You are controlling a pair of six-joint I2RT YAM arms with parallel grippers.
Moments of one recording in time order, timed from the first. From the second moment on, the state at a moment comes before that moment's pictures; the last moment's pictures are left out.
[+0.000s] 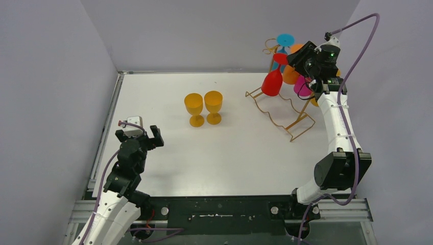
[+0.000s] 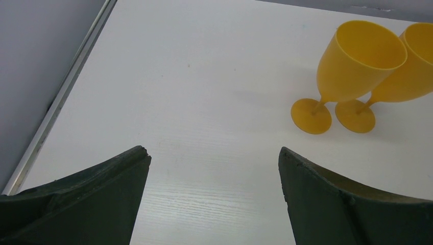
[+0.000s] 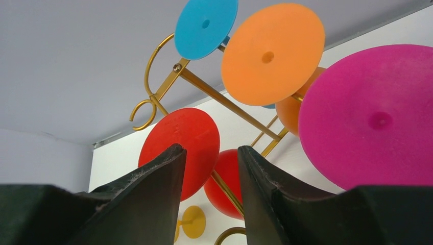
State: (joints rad) left arm -0.35 0.49 0.46 -0.18 -0.43 -0.20; right arm -0.04 1.57 1.64 -0.36 -0.14 0.58
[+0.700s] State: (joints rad) left arm -0.34 0.48 0.46 -0.18 -0.41 -0.20; right arm -0.04 1.57 1.65 -0.35 -0.25 0.65
